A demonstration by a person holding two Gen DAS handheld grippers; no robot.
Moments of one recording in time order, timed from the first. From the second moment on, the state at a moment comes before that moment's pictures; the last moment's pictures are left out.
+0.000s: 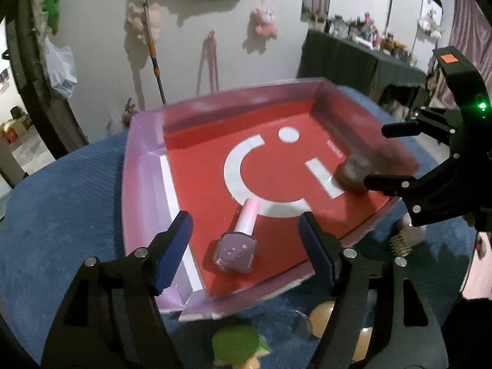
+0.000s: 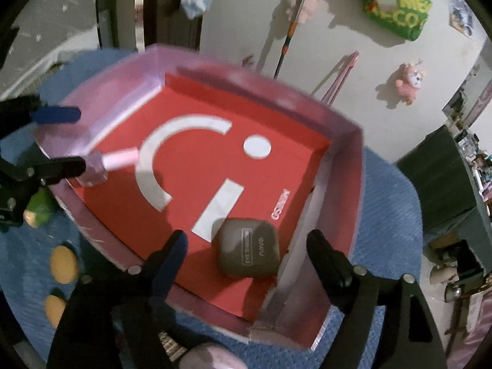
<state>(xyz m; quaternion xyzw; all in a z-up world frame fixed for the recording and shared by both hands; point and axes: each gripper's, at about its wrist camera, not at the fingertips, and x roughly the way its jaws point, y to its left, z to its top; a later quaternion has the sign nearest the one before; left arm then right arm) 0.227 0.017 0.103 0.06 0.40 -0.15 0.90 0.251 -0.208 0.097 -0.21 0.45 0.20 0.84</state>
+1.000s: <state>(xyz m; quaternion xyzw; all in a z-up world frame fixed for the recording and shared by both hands) 0.060 0.016 0.103 -0.02 0.27 -0.08 0.96 0.044 -0.247 0.145 -0.06 0.26 0.15 0.95</state>
